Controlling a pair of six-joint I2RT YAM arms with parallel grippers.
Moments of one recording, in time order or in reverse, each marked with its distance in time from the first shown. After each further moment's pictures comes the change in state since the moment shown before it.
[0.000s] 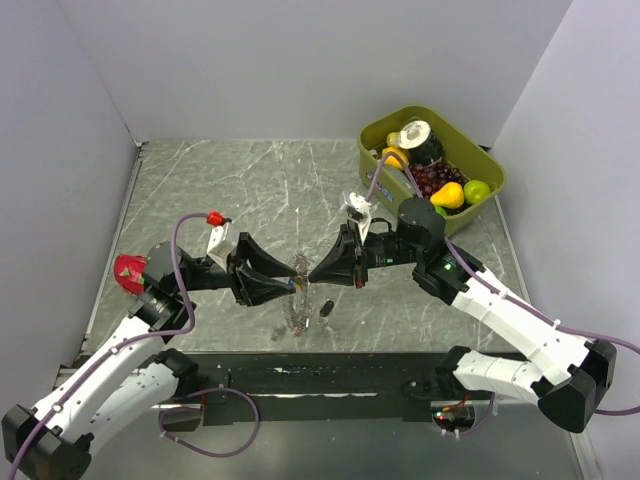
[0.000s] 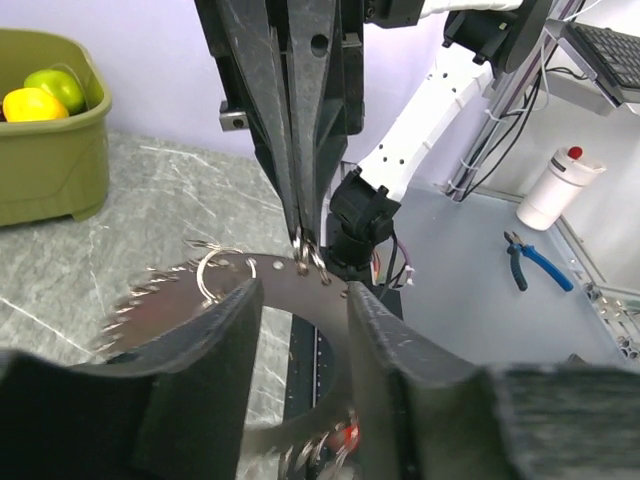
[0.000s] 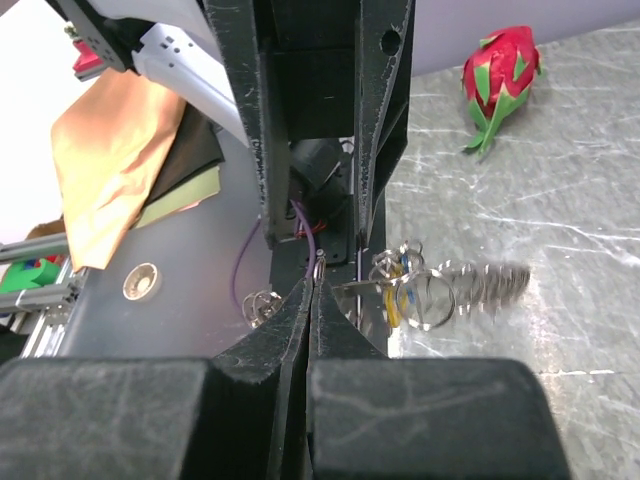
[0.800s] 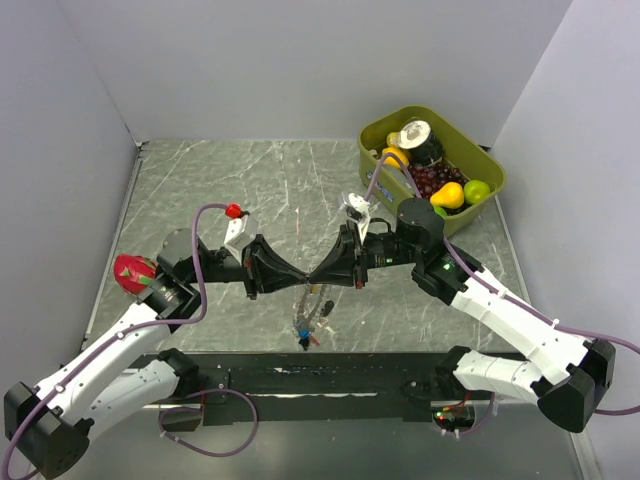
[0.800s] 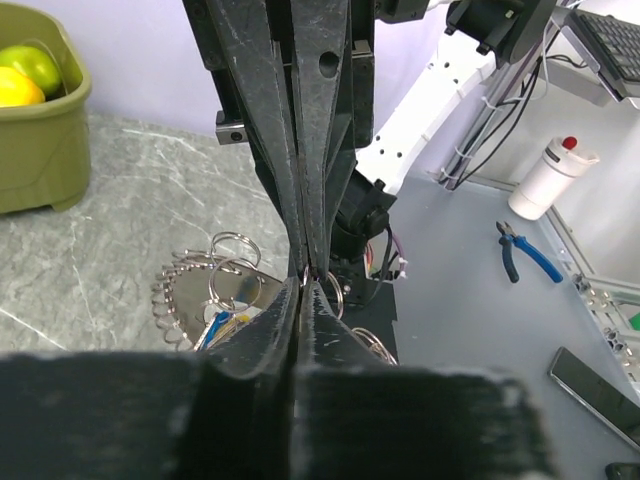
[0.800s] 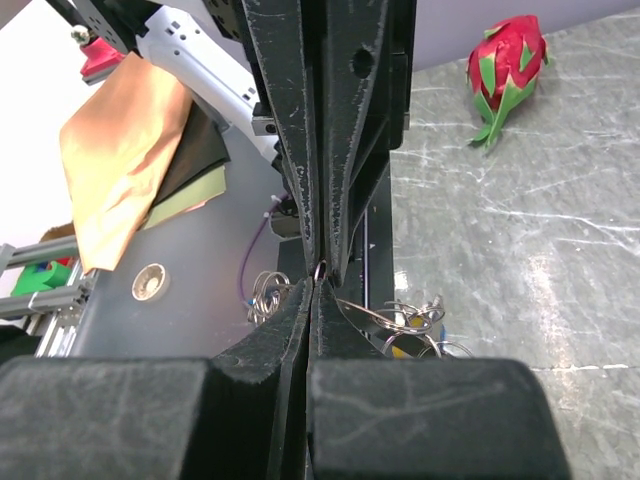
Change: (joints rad) left arm -0.071 0.108 0.084 -0.066 -0.032 0.050; right arm 0.000 0.003 -0.009 0.006 -0.005 0.026
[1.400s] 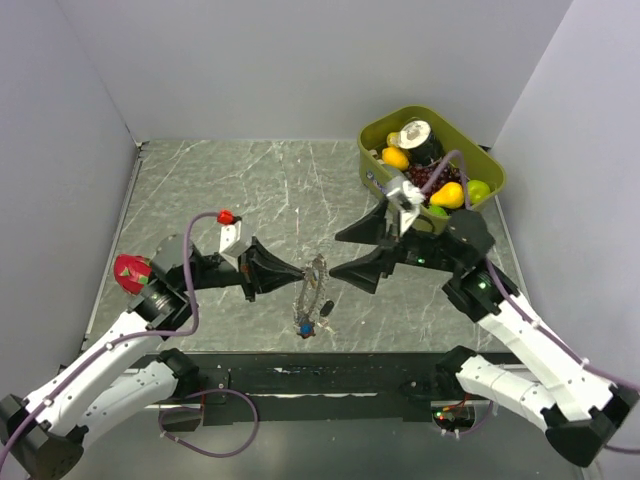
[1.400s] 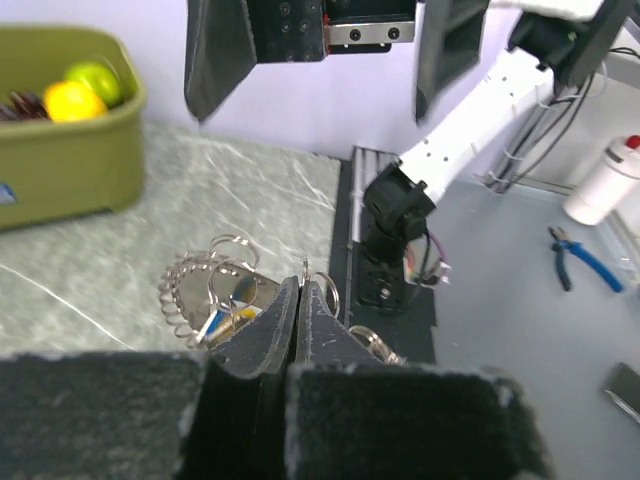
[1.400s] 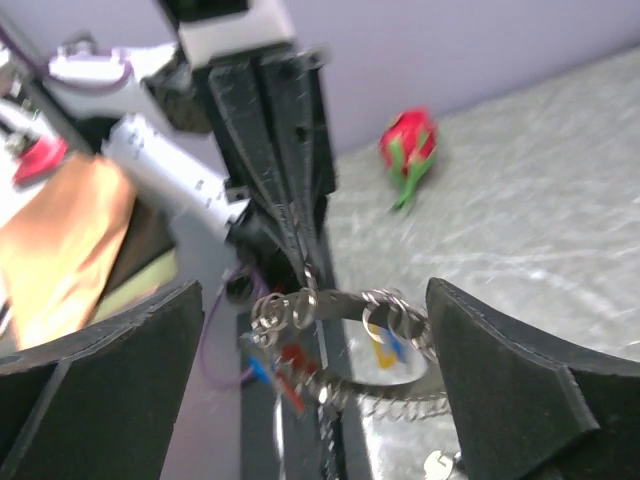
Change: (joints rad) left arm -0.031 -0.058 0.015 -0.111 -0.116 0.109; right arm -0.092 -0.175 -0.045 0.067 0.149 0.105
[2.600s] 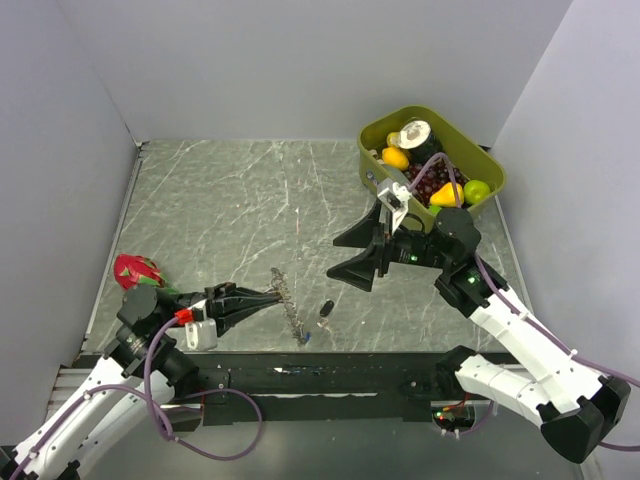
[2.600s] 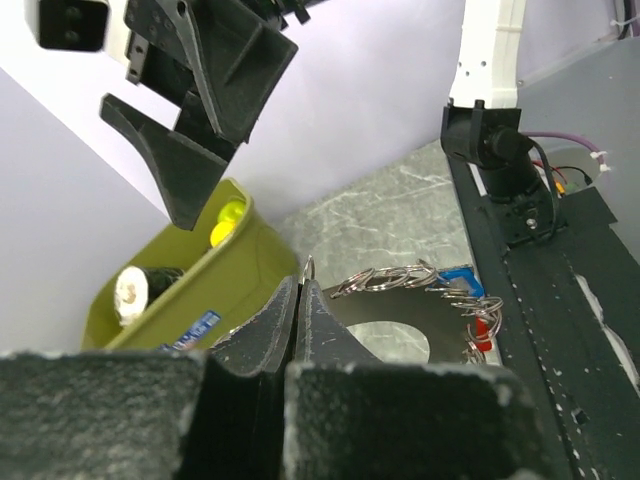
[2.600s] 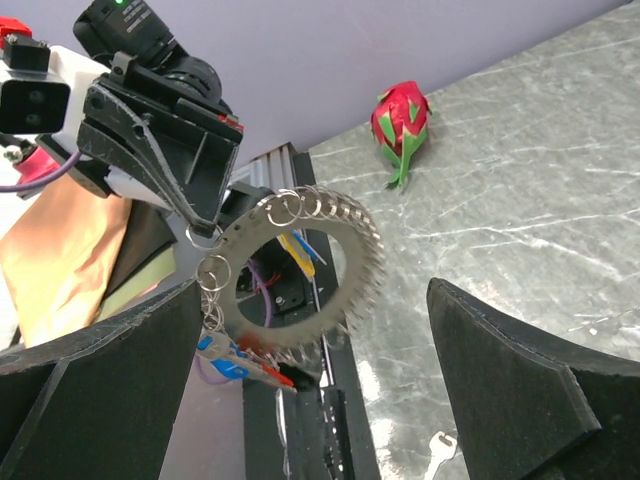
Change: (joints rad) left arm -0.003 -0.394 -0.212 -0.017 0.085 0.668; right arm -0.055 0.013 -0.059 0.024 -0.029 0.035
